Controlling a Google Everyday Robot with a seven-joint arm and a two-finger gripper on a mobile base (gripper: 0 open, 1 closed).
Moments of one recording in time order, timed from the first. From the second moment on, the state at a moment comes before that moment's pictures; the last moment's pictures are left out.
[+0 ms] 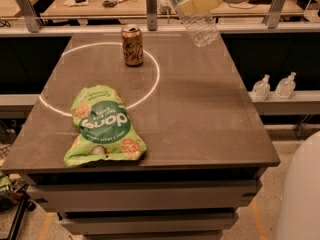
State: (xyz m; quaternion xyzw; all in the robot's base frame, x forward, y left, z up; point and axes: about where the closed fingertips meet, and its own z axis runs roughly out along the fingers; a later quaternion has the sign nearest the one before) arm 0.657 -0.078 1.038 -0.52 0.67 0.31 0.42
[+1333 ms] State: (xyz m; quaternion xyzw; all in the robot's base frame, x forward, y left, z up) arm 0.651 -0.044 1.028 -0.44 0.65 0.39 0.48
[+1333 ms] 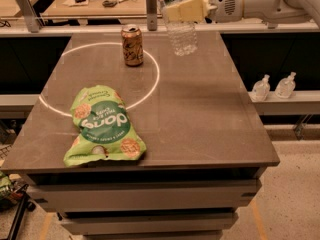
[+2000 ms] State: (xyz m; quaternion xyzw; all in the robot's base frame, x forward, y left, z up) arm 0.636 -0.032 0.997 -0.39 0.65 0.36 0.53
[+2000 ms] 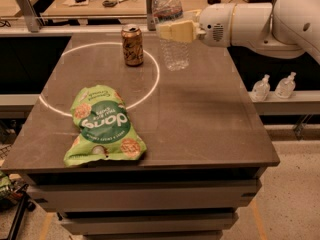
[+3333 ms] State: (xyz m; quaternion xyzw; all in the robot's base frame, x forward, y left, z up) arm 0.631 -0.058 0.934 -0.28 0.64 0.34 0.63
